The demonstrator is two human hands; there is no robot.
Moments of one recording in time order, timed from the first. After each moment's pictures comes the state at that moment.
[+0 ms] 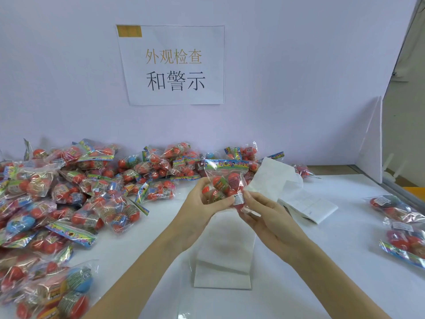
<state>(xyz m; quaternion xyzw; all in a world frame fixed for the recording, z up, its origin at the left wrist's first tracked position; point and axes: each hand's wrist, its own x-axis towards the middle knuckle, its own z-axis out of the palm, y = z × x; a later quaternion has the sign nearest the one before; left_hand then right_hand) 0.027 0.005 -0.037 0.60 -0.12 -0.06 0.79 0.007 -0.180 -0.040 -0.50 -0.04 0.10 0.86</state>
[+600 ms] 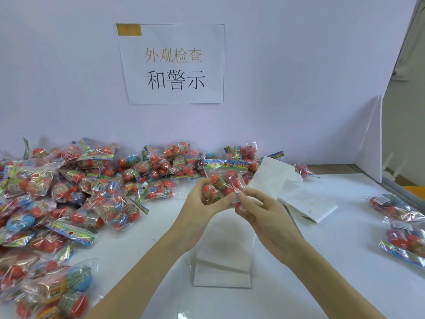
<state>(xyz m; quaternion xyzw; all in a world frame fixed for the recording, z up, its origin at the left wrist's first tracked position) 0.025 0.002 -0.042 0.61 -0.11 -0.03 0.78 0.008 -0.173 -0.046 -0.55 -0.07 0.05 0.83</state>
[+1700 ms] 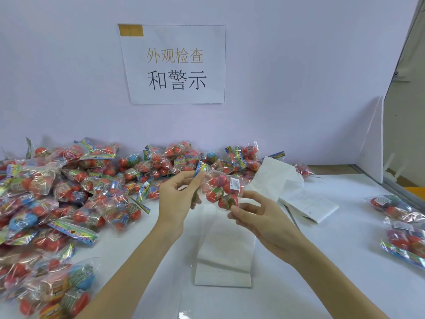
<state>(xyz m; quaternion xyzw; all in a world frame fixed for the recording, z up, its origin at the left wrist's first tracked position) 0.047 0.030 -0.037 0.65 -0.01 0.18 0.74 0.004 -0.175 -0.042 -0.62 -0.07 0.09 0.78</state>
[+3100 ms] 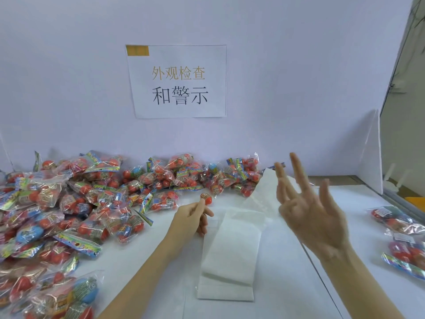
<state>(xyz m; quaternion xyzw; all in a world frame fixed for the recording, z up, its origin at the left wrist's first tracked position) 0.057 0.039 -0.072 0.77 -0.03 0.01 0.64 0.003 -0.232 -0.003 -0.18 -0.29 0.22 0.91</state>
